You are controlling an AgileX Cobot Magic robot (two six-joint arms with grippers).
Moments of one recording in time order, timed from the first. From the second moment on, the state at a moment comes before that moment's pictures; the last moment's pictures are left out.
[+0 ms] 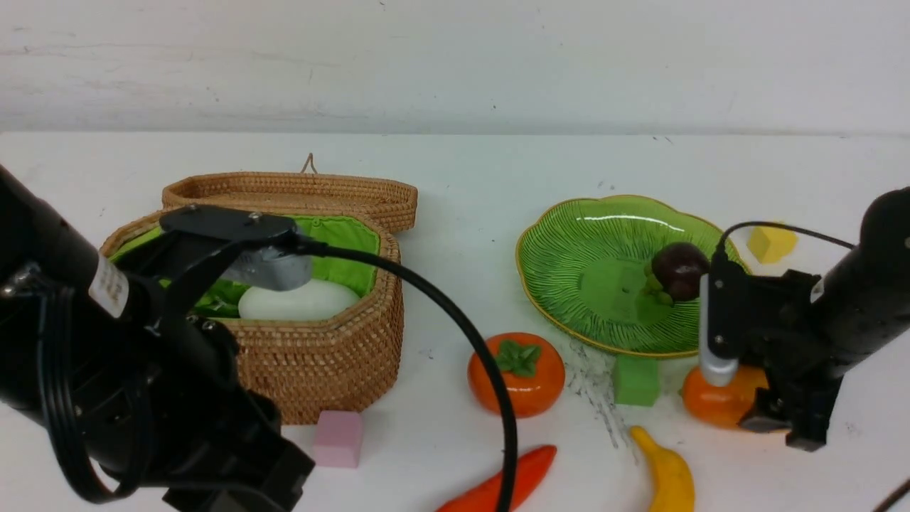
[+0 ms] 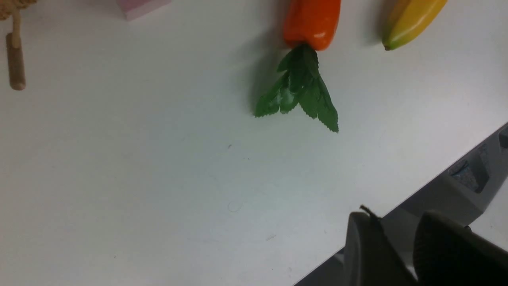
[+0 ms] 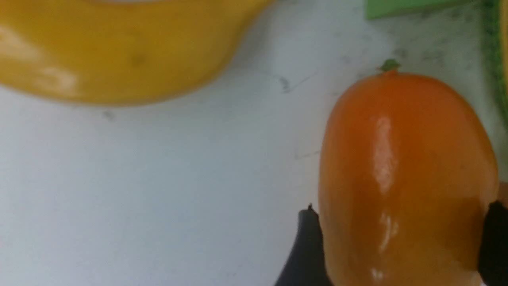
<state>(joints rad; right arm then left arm) 0.16 1.68 -1.02 0.14 0.67 -1.28 -0.55 1.19 -1.10 -0.26 1.24 0.00</state>
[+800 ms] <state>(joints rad) 0.16 1.68 -1.03 0.15 0.76 -1.28 -0.55 1.19 -1.10 -0.27 1.24 0.00</state>
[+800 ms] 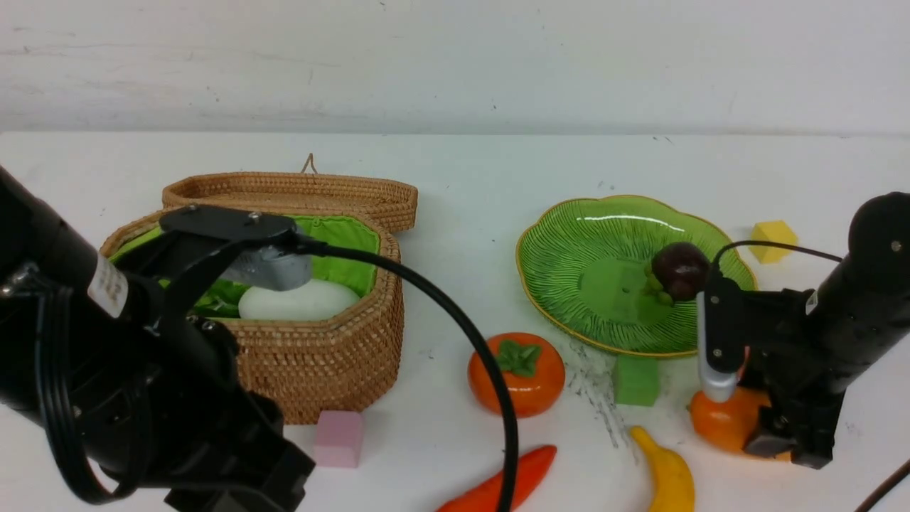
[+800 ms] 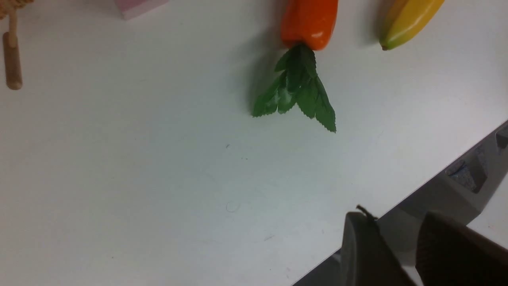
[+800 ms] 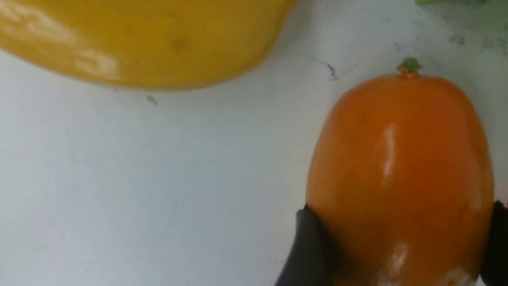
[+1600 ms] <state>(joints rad) 0.16 1.64 -1.40 0.35 1.19 -0.75 -0.55 1.19 -1.10 -0.27 1.24 0.00</state>
